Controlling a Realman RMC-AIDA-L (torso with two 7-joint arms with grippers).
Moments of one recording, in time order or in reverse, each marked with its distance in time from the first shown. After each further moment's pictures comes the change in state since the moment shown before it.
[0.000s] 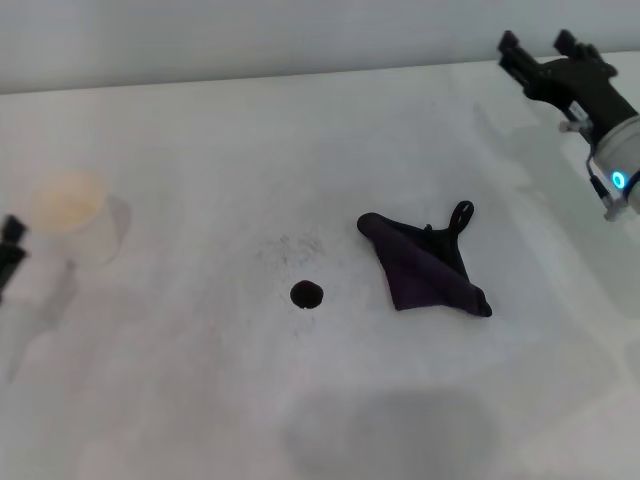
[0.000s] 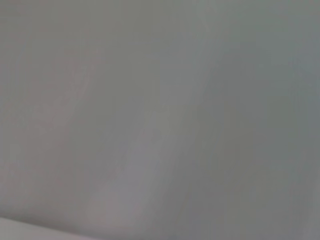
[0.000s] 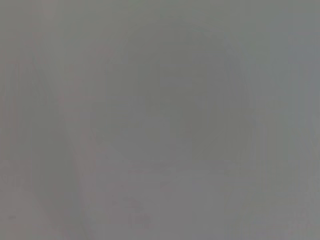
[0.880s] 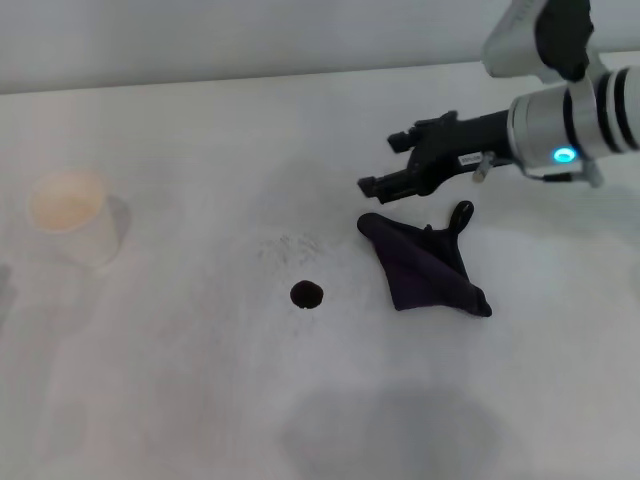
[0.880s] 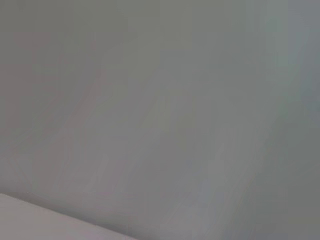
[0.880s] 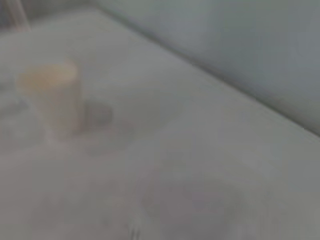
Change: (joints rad) left arm 0.052 0.013 0.012 0.010 -0.146 0.027 -0.014; right arm -0.040 -0.009 -0.766 -0.935 -1.077 0.025 1.359
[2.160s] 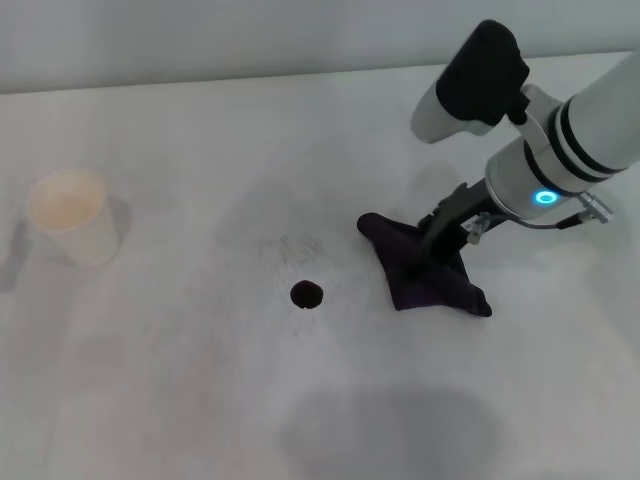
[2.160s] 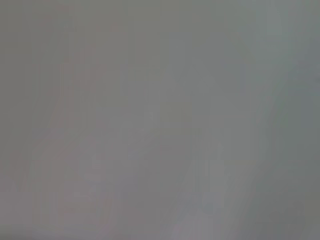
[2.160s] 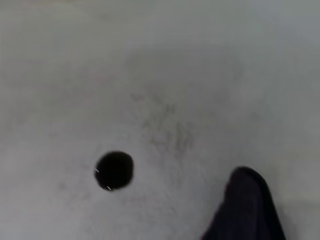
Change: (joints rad) left arm -0.100 0.003 -0.009 0.067 -0.015 0.158 0.132; right arm 0.007 0.006 -0.286 -0.217 -0.388 0.166 0.542
